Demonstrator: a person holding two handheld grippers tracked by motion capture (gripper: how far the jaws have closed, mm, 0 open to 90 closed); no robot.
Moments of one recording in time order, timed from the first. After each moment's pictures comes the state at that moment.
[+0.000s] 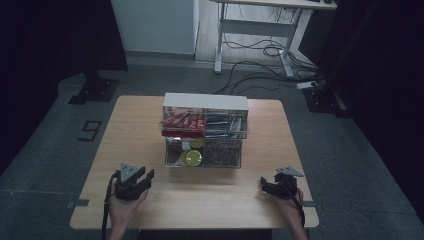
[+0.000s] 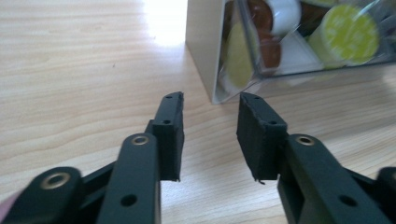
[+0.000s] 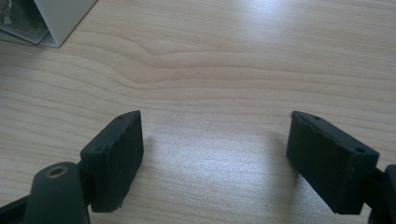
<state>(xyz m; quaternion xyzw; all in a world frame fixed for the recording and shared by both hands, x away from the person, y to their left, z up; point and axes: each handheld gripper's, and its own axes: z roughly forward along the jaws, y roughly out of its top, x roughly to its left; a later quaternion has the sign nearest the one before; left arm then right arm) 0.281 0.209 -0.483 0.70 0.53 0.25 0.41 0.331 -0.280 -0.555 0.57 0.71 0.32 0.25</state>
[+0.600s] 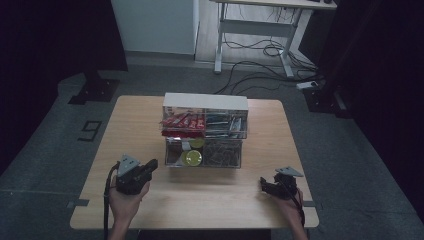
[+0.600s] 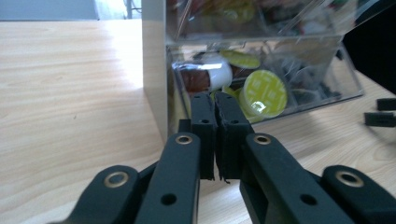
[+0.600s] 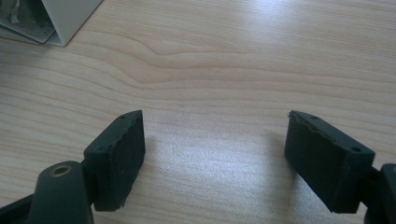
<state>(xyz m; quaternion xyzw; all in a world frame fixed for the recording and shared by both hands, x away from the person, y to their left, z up) 0.282 0.198 -0.438 0.70 0.49 0.22 0.48 0.330 -0.279 -0.555 0.57 0.71 0.33 0.25</state>
